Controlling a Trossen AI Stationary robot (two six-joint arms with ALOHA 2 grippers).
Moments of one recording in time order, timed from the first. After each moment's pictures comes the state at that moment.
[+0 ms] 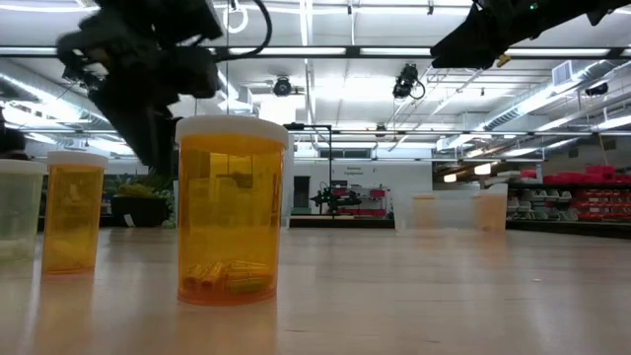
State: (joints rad) left arm -0.05 1.32 0.76 -0.56 0.20 -0.15; right arm -0.28 0.71 0.66 -0.20 0.11 -0.09
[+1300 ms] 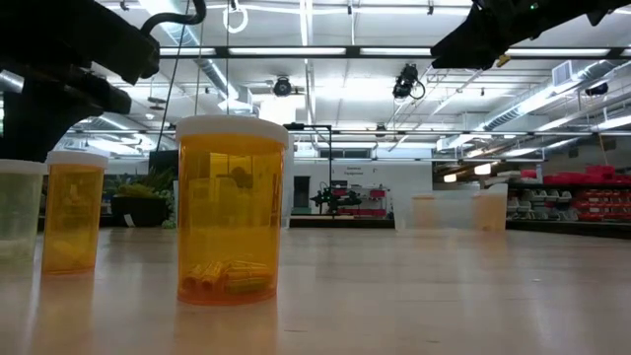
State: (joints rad) left arm -0.56 1.76 1.19 -1.07 0.03 -0.53; right arm -0.28 0.71 0.66 -0.20 0.10 -0.08
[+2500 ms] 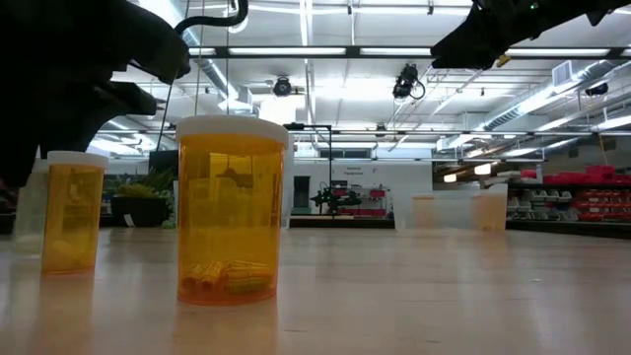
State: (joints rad) left arm -0.50 1.75 1.20 -1.01 0.00 -0.50; right arm -0.28 0.71 0.66 -0.20 0.10 -0.08
